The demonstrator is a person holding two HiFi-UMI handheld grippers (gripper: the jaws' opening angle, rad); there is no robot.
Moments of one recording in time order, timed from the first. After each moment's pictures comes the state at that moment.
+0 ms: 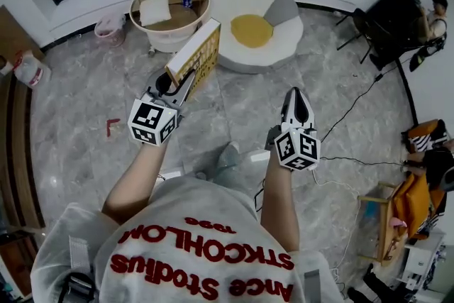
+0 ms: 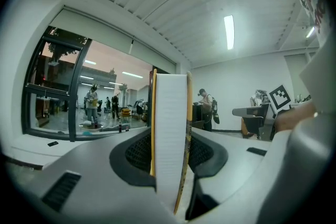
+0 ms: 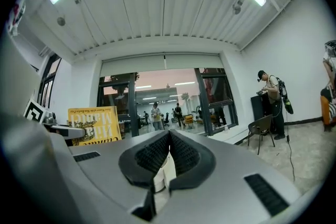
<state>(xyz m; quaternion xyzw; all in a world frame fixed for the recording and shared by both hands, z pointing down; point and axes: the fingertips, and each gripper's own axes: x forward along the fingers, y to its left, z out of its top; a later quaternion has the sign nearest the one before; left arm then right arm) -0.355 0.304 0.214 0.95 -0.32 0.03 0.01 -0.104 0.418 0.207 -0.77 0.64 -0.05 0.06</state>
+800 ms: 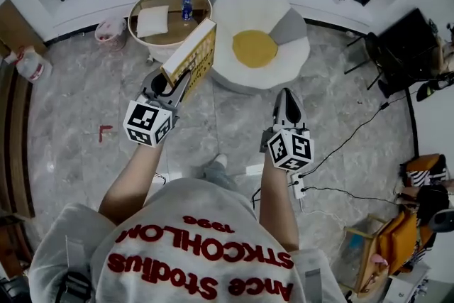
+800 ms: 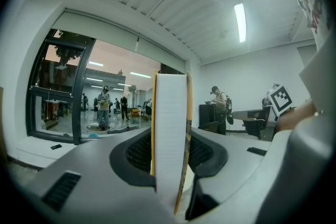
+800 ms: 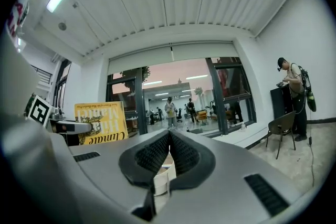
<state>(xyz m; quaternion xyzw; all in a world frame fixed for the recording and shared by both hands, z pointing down) -0.251 0.174 0.214 0.93 -0.37 0.03 0.01 -0.002 0.254 0.219 -0.71 0.70 -0.06 0.04</state>
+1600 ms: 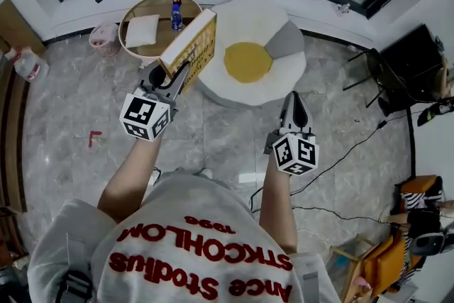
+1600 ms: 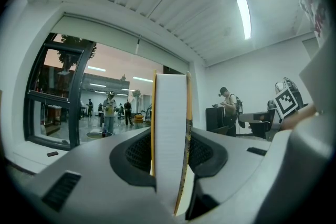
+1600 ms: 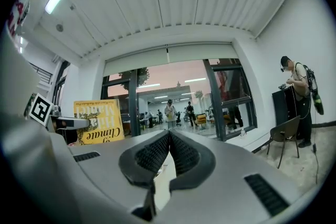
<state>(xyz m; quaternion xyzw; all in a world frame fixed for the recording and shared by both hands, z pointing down) -0.133 0.073 0.190 0.92 -0.40 0.01 -0.01 0.141 0.162 0.208 -0.71 0.70 -0.04 0.05</state>
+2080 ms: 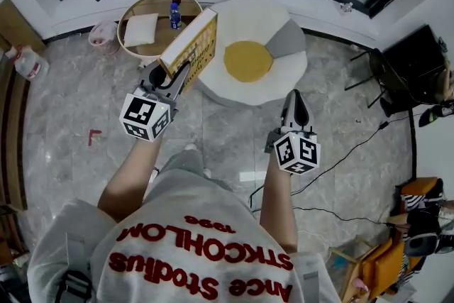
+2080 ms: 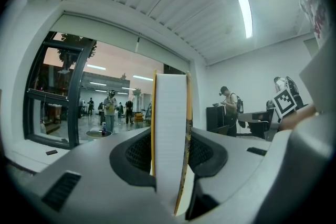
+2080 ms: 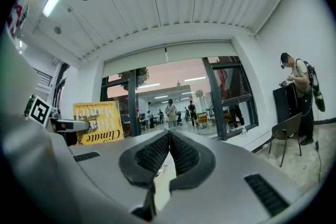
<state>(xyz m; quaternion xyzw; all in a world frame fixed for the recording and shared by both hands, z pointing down) -0.112 0.060 0.198 0.92 -0.40 0.01 -0.01 0.163 0.143 0.213 -0.70 0.71 -0.05 0.06</state>
